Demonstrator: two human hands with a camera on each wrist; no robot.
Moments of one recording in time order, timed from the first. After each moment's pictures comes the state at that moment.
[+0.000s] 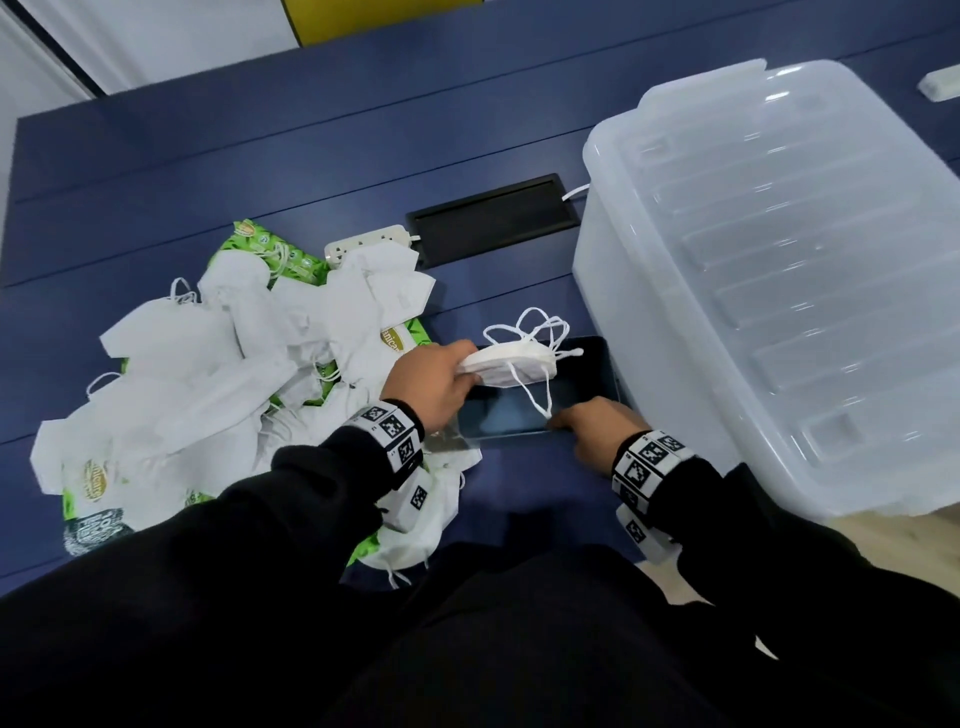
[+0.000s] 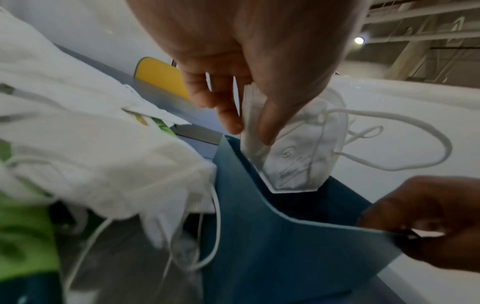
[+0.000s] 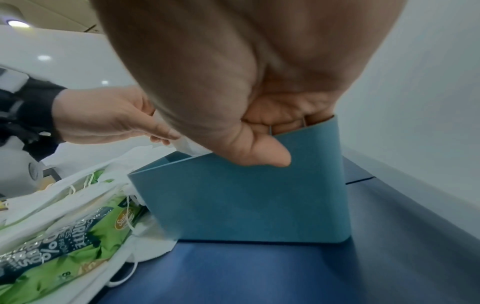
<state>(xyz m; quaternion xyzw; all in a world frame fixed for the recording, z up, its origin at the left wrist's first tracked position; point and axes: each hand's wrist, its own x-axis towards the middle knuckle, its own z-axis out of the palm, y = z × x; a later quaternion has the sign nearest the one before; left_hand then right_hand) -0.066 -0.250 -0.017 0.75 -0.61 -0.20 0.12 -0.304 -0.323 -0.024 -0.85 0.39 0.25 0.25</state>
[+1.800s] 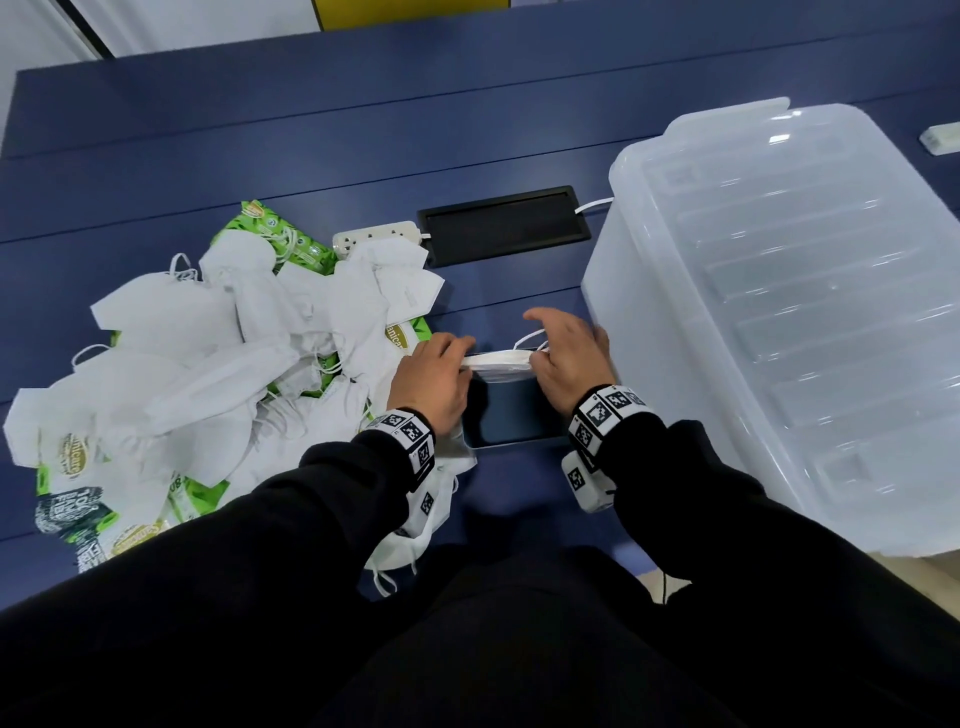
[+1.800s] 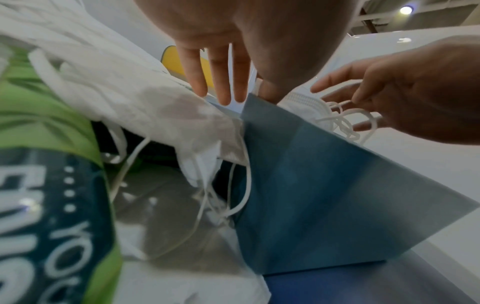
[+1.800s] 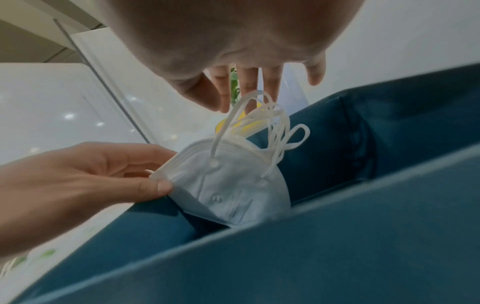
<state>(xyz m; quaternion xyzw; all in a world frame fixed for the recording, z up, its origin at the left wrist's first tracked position) -0.061 -0.253 -0.060 0.79 -0.57 -0.17 0.13 -0.240 -0.368 -0.037 -0.85 0.45 -0.09 0.26</state>
